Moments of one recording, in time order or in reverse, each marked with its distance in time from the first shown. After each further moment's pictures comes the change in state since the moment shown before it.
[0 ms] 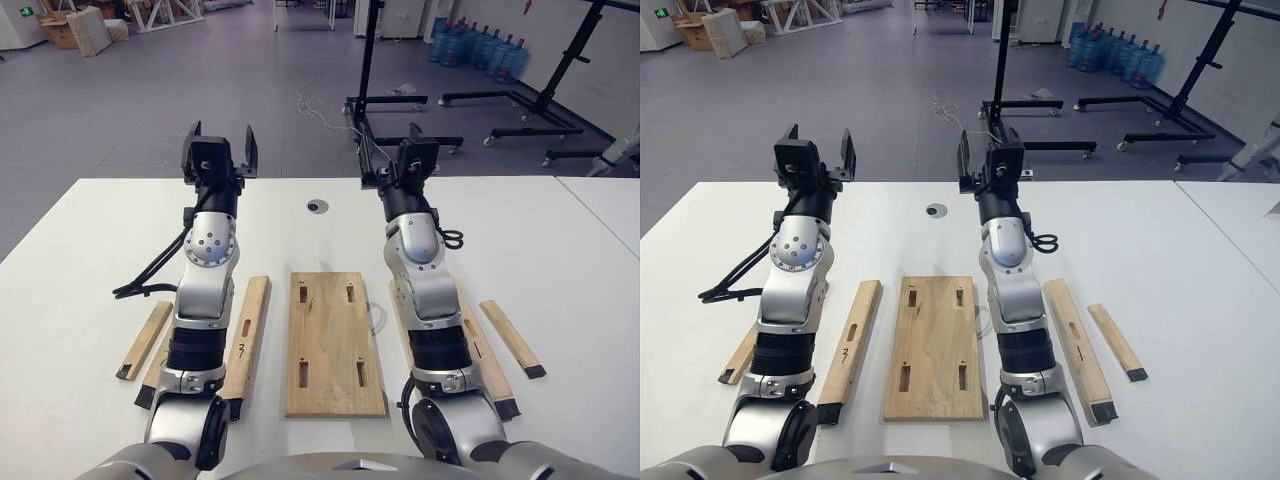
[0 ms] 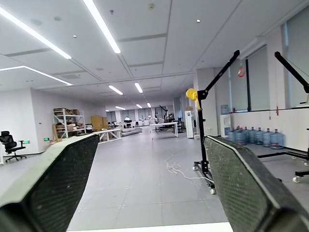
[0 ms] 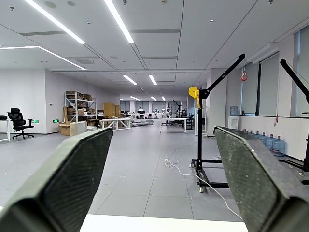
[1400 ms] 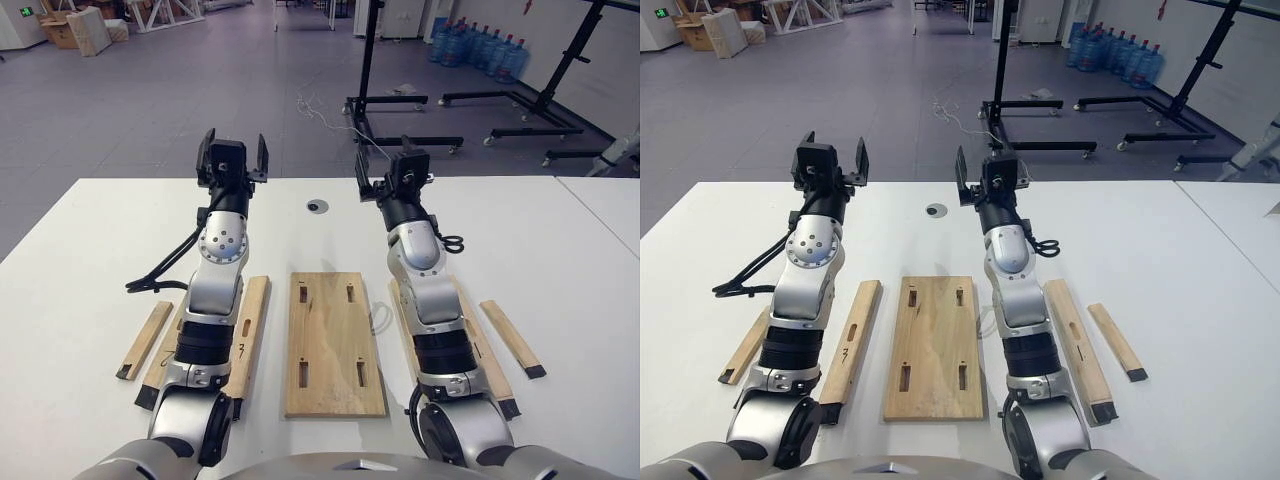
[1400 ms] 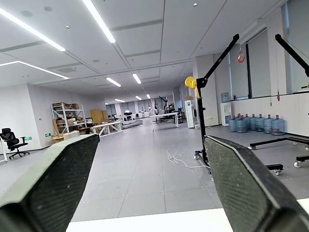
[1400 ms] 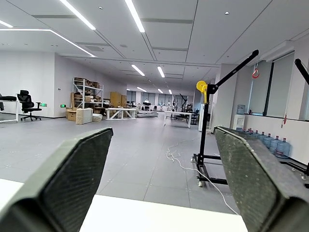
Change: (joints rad) left arm -0.008 -0.011 -0.039 0.058 0.051 0.024 0.023; right arm 0.018 -0.046 -0.031 0.027 0.016 0.027 0.071
